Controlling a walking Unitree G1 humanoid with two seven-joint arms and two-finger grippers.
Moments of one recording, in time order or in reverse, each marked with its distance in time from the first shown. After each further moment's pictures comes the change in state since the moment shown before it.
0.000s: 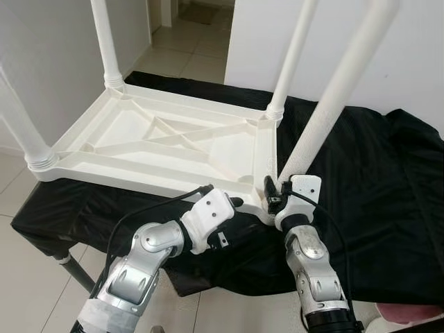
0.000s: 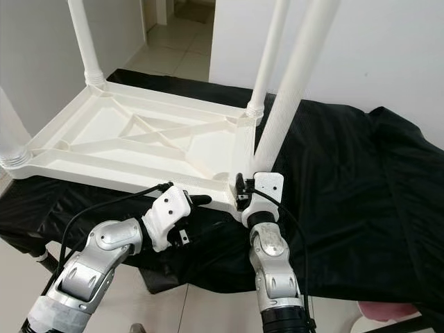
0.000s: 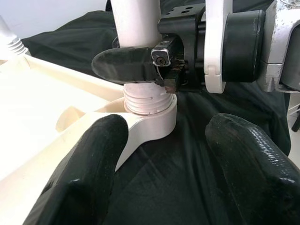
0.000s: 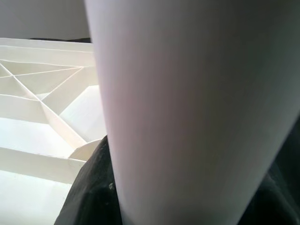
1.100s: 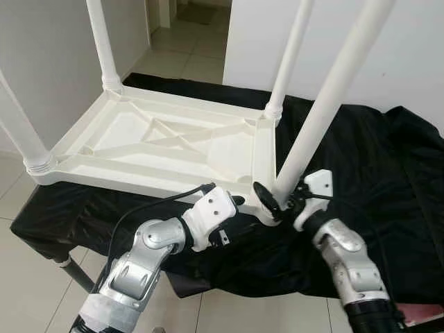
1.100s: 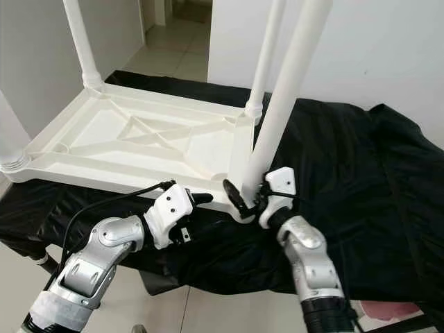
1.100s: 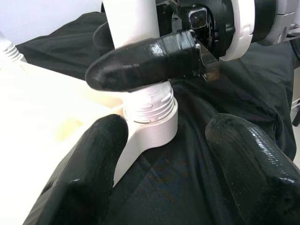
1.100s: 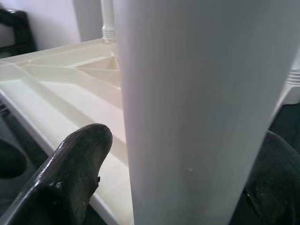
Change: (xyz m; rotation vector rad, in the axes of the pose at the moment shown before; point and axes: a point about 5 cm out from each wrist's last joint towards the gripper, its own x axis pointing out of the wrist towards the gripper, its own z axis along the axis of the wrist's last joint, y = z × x) left arm 0.004 0.003 0.002 0.021 -0.004 -0.011; right arm 0.009 -0.032 0.017 -0.081 -0.046 0.627
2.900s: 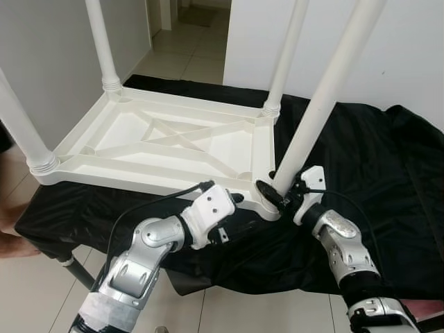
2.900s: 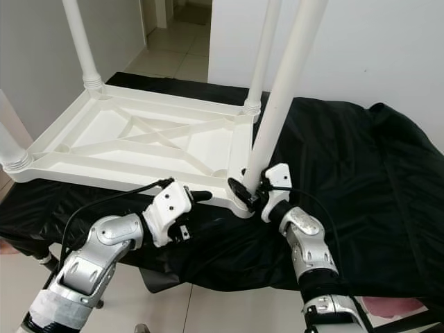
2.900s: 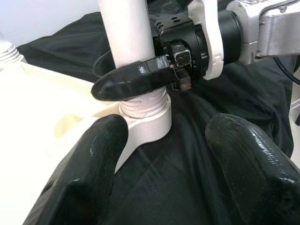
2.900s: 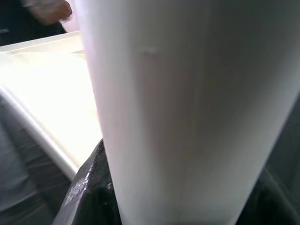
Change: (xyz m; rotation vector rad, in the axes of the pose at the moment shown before) left arm 0.000 0.001 0.001 -0.001 -0.004 0.007; right arm 0.013 -0.017 -0.024 0.020 0.021 -0.070
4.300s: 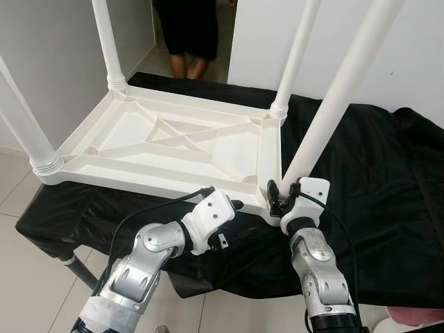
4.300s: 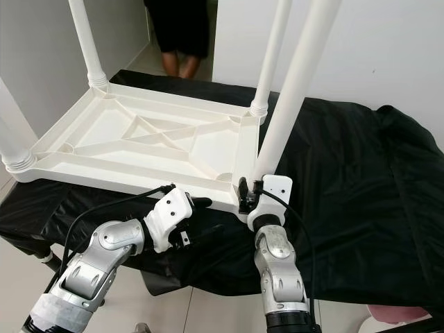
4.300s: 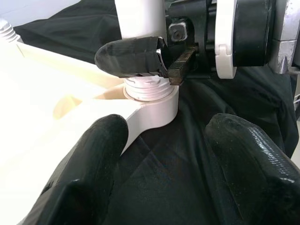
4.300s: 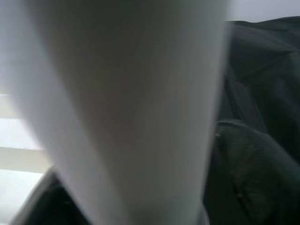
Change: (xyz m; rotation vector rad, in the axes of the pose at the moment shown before) left arm 0.000 -0.005 -0.009 -0.027 0.024 -0.012; right arm -0.017 0.038 0.009 0.147 0.018 -0.588
